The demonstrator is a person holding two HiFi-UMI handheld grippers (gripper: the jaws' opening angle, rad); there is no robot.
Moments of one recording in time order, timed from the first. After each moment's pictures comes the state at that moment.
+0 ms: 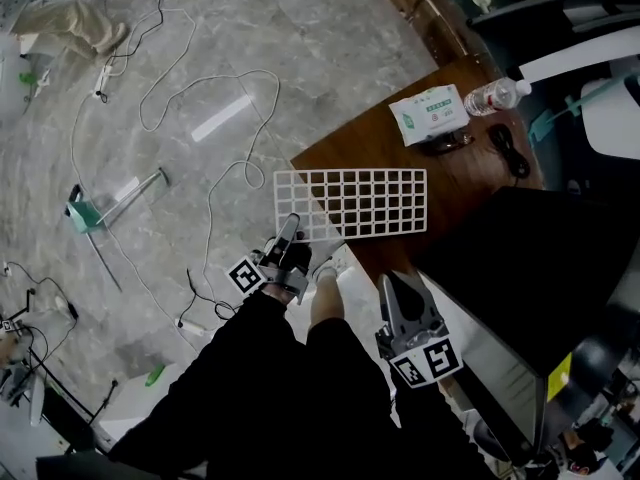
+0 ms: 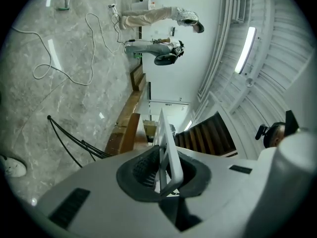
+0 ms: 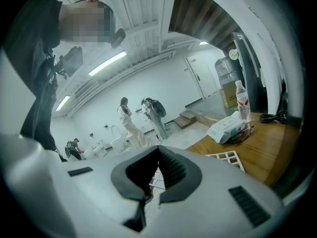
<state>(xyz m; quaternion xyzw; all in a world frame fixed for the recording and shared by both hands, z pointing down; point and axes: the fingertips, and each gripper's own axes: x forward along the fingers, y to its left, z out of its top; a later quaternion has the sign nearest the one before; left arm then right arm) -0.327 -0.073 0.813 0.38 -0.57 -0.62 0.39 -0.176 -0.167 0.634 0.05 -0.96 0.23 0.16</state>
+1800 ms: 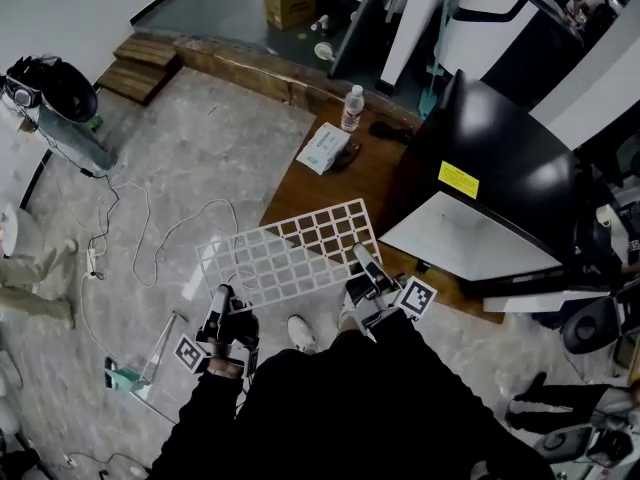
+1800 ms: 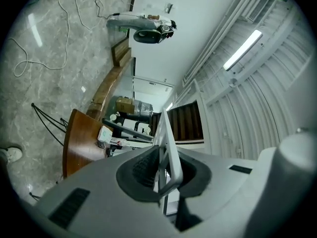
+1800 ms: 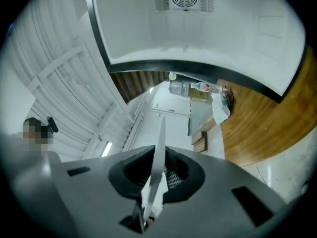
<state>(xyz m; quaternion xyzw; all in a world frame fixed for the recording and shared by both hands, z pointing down) -0.360 0.089 0.520 0.51 -0.43 -0.61 0.43 -0.124 -0.104 0.526 0.14 -0.77 0.58 -0.21</state>
